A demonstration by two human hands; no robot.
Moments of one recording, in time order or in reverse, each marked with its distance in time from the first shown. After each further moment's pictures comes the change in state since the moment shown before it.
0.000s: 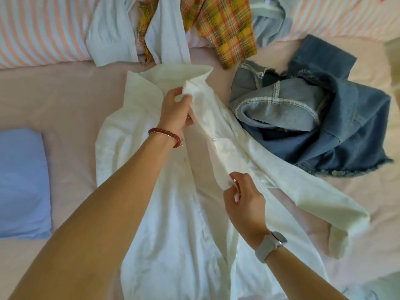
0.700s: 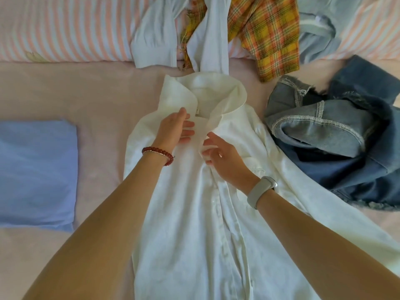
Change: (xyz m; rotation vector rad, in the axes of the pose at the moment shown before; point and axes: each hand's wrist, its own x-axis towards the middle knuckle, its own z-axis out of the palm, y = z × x) left_hand 0.008 -0.014 -0.080 0.145 0.095 -0.169; right_hand 0.103 -0.059 0.076 0.383 -0.620 0.164
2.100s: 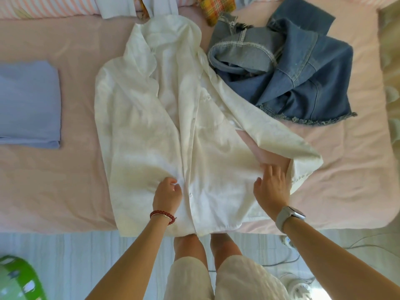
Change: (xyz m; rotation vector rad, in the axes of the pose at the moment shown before) left_hand -0.250 -0.242 0.092 0.662 0.195 -0.116; right_hand -0.275 0.182 -0.126 -0.790 0.324 0.279
